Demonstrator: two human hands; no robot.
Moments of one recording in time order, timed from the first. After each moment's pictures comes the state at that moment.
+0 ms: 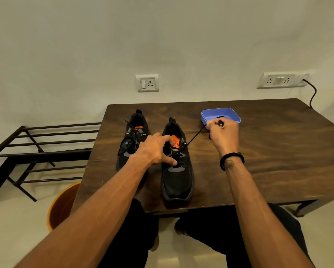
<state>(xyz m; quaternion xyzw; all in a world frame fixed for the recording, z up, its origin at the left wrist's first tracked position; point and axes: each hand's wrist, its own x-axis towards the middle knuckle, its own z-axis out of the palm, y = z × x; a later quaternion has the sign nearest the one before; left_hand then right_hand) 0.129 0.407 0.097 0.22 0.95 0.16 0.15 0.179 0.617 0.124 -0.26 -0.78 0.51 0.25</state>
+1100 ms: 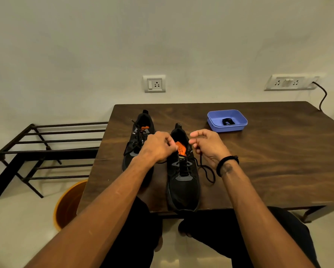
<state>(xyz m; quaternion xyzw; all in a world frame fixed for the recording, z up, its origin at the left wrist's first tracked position) 0.145 0.400 0.113 0.12 0.92 0.36 0.10 0.180 0.578 0.110 -0.20 -0.74 0.64 0.02</state>
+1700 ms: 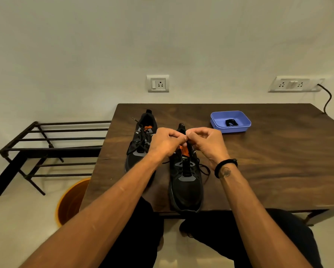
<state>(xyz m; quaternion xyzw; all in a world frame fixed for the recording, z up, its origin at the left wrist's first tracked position) 0.145 0.412 0.110 0.07 0.82 0.56 0.10 0.185 0.563 0.114 -0.14 -0.74 0.65 0.10</state>
